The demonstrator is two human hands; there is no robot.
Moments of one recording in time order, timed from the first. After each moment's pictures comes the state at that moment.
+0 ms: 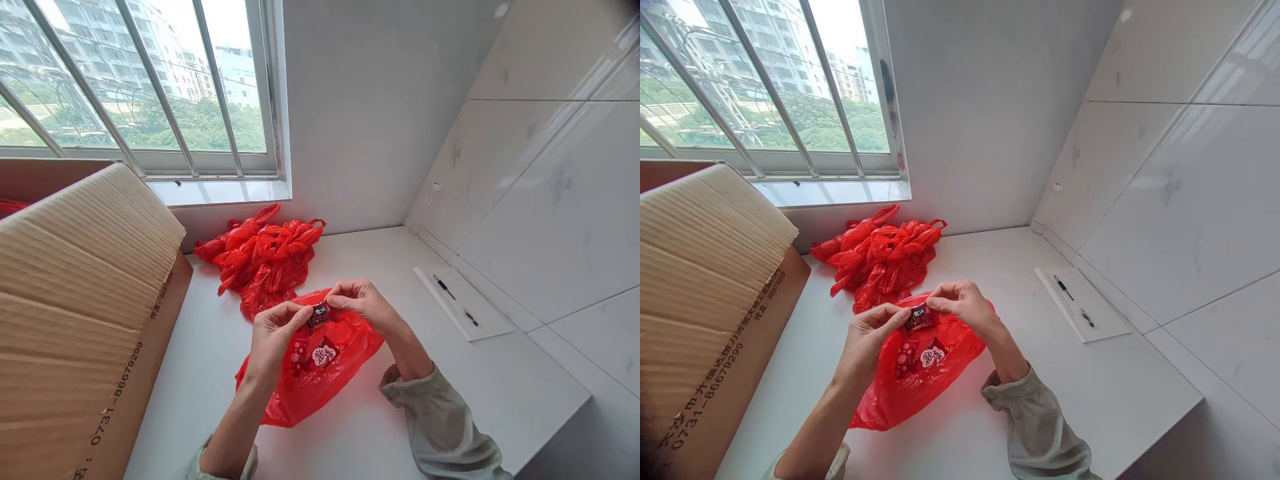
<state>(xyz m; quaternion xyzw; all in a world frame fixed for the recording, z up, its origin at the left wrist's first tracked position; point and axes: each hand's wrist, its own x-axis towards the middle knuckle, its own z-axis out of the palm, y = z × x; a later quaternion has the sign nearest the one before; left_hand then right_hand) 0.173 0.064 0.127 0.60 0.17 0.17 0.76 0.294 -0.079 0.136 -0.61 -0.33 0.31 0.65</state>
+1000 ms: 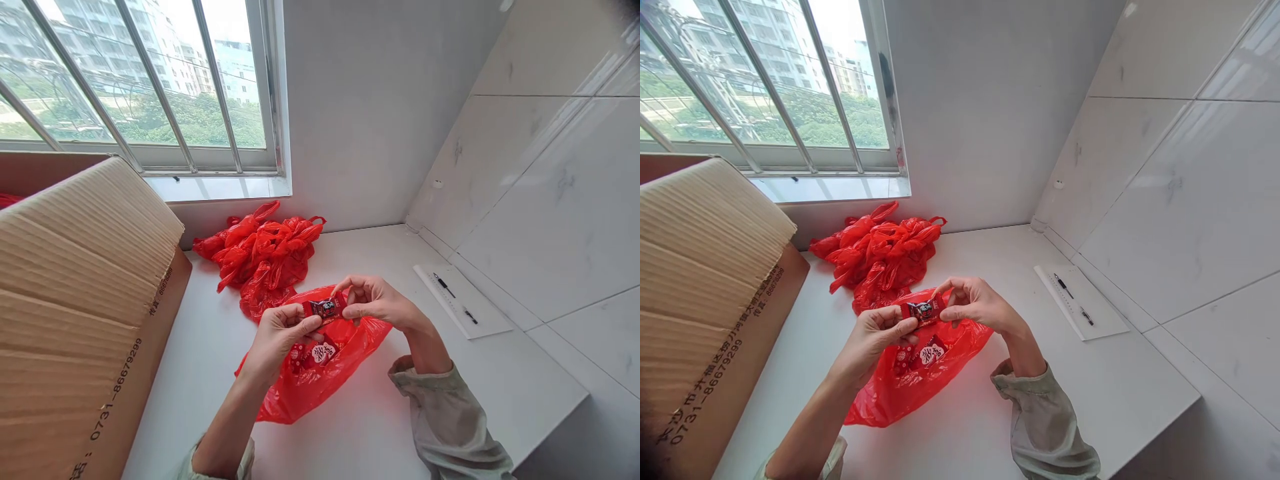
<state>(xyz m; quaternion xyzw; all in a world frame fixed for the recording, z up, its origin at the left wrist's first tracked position) 0.169 0.066 0.135 0.62 0.16 0.05 0.77 0.307 -0.108 0.149 -0.62 -0.36 0.37 0.59</state>
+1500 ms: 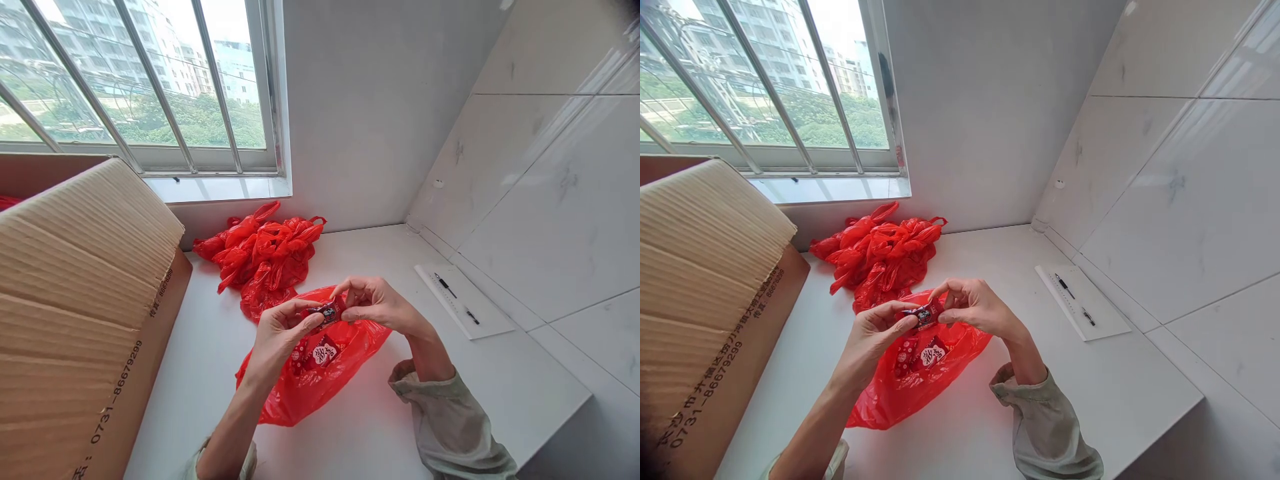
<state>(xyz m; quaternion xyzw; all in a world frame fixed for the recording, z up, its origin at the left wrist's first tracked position) 0.168 0.063 0.137 0.63 0.10 0.12 0.76 0.298 -0.107 0.157 -0.64 -0.40 0.31 0.58</state>
